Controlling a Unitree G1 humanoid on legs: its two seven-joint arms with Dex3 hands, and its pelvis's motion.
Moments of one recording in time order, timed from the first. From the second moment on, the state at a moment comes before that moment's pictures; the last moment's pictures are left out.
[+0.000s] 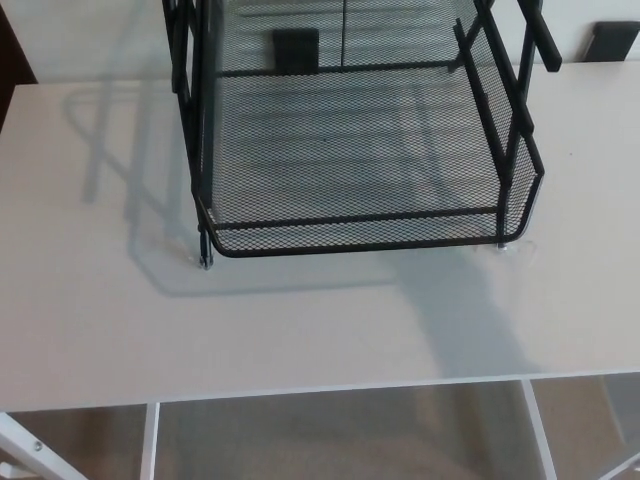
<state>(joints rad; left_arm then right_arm) 0.19 0.76 0.21 0.83 -0.02 0.13 -0.42 -1.19 -0.86 0.27 0.50 -0.64 -0.28 -0.46</state>
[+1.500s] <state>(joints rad) 0.17 0.75 0.20 0.87 -0.02 0.13 -0.42 -1.06 -0.43 0.65 0.60 -0.68 -0.21 0.16</state>
